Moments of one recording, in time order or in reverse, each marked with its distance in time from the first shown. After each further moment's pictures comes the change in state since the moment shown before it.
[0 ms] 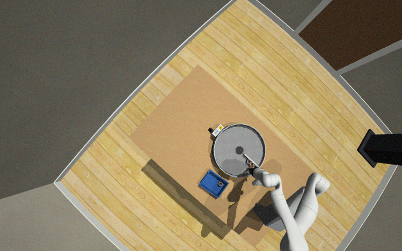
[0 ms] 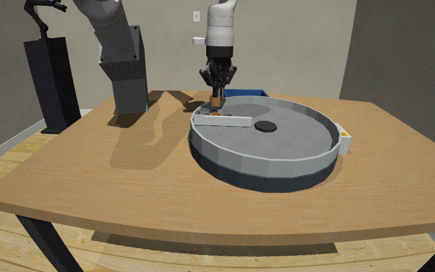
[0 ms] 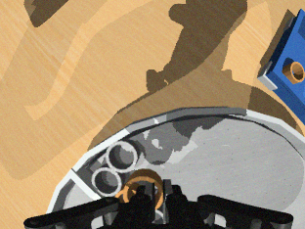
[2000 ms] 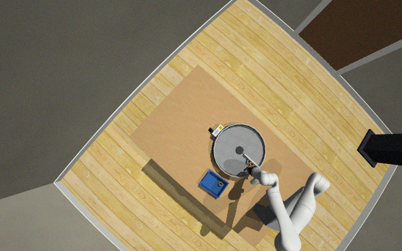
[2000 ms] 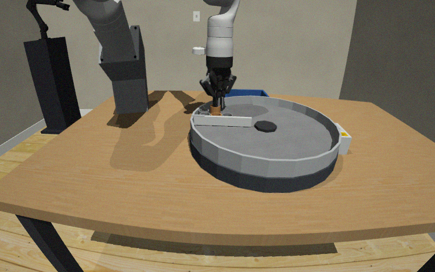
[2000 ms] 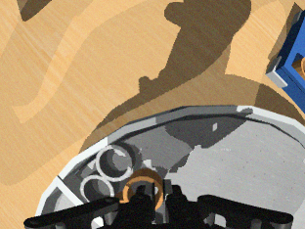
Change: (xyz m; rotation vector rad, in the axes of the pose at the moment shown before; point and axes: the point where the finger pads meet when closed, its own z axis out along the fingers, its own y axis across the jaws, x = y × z) arm 0.000 0.001 0.029 -0.003 0.000 -0.001
